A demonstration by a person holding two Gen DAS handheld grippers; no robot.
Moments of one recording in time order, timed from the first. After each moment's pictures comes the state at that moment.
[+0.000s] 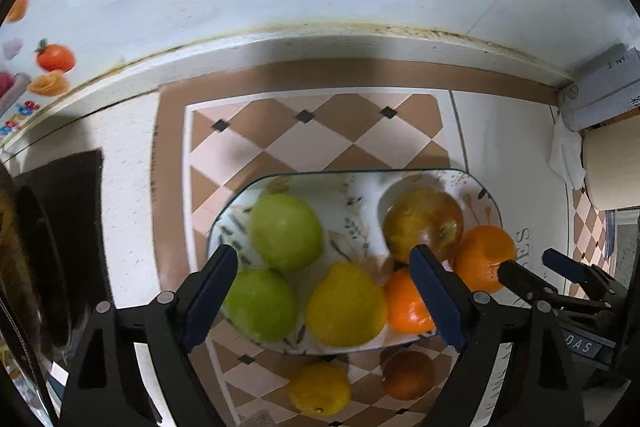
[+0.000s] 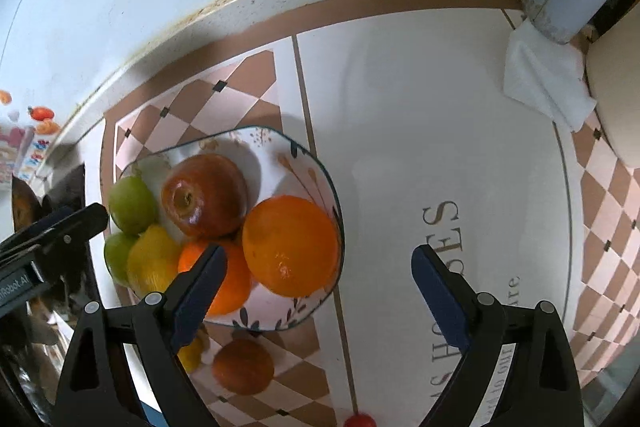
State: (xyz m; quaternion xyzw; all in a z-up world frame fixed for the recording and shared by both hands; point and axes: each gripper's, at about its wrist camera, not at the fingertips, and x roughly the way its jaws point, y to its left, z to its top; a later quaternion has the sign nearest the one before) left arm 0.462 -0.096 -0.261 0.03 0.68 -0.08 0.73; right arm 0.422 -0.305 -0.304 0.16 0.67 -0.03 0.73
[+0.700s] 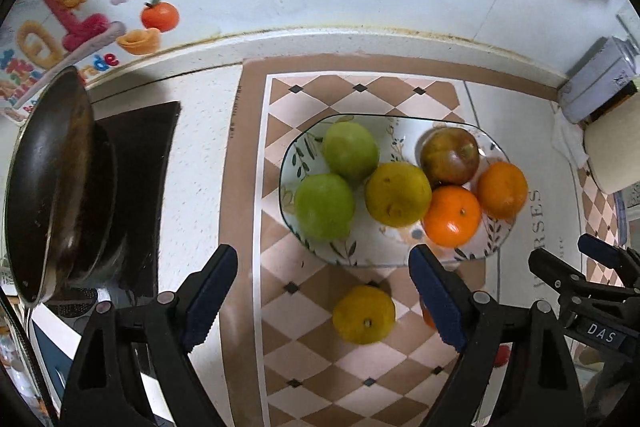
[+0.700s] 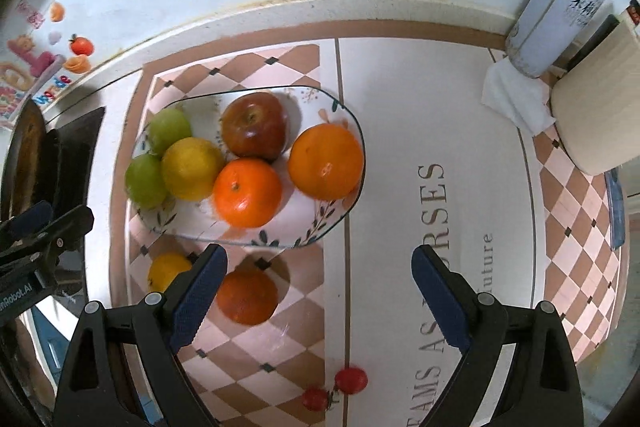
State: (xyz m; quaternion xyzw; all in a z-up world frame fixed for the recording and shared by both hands) left arm 0.358 -0.052 -0.211 0.03 0.61 -0.03 0.79; right arm 0.337 -0.260 -0.239 0.07 0.63 -0.02 0.77
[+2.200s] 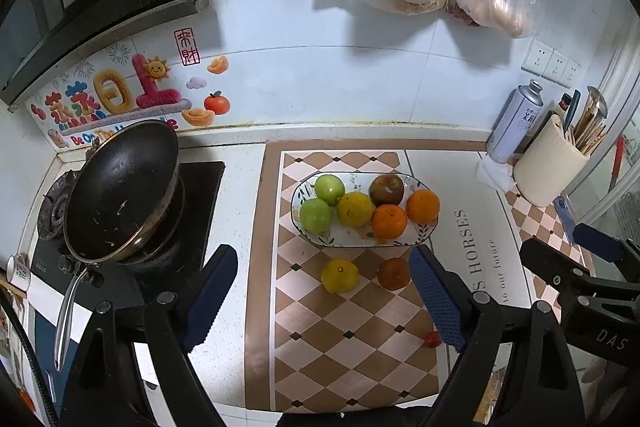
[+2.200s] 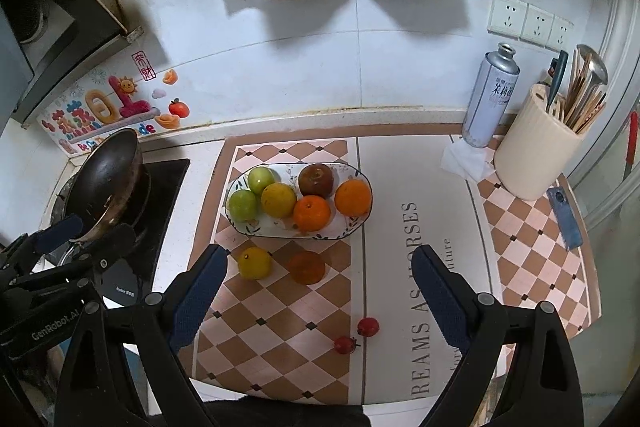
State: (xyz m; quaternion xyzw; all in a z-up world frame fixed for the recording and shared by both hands) left arm 0.217 -0.035 -0.065 0.01 0.46 -0.05 0.88; right arm 0.187 -0.221 -0.059 0.06 0.48 -0.01 0.88
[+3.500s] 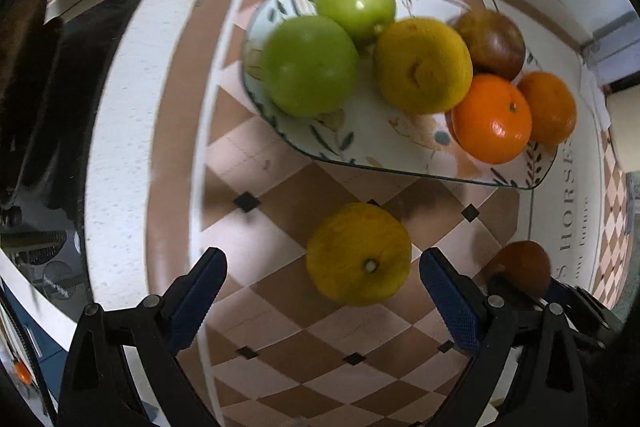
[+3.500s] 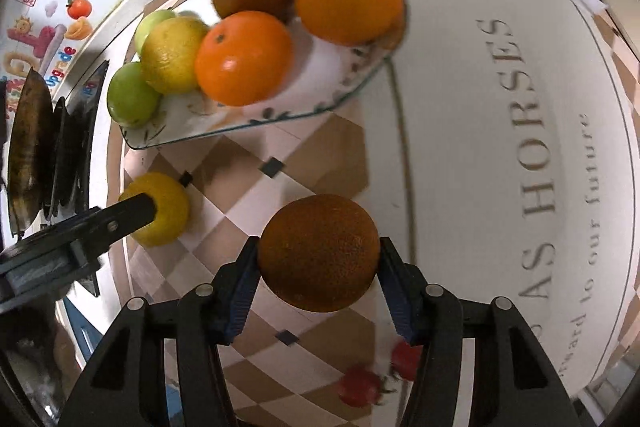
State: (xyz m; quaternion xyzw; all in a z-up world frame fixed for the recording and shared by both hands) left arm 0.327 -0.057 -0.312 -0.02 0.70 -0.02 0.72; right arm 0.277 -0.242 -0.345 0.15 0.67 0.02 0.73
